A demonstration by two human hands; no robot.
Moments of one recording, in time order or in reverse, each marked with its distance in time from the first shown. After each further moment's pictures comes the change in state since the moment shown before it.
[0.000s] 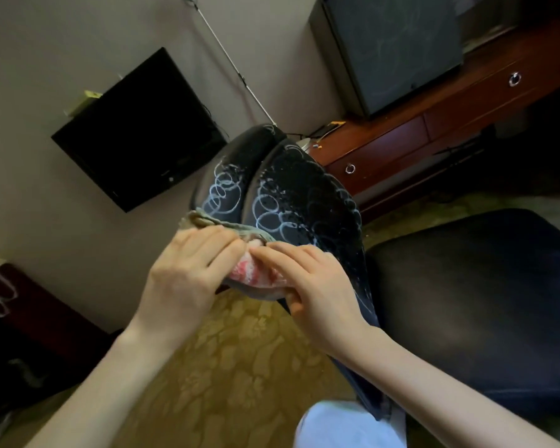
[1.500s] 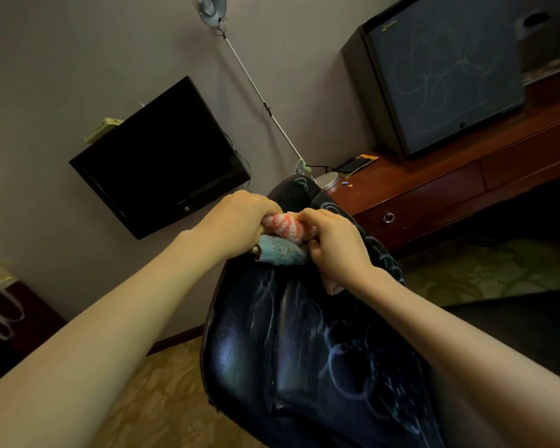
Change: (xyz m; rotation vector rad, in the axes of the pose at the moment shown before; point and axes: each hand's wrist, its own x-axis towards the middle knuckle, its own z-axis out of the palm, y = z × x) left_hand 0.183 -0.159 0.127 -0.209 -0.530 -0.207; right_hand 0.221 0.132 0.064 0.028 -0.105 0.225
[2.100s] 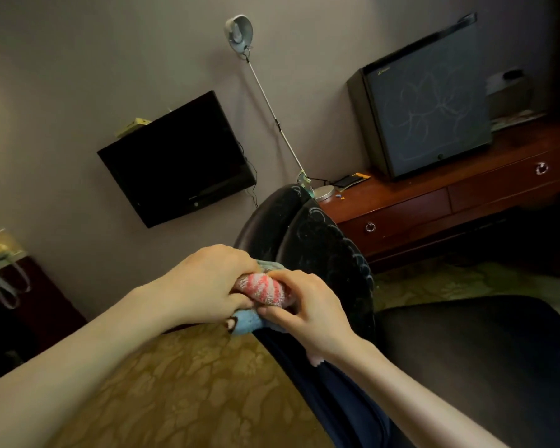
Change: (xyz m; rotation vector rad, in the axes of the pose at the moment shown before) left_hand -0.171 0.093 -0.082 -0.046 -0.213 -0.020; right_hand -0.153 -0.097 -0.062 0.179 -0.165 -0.085
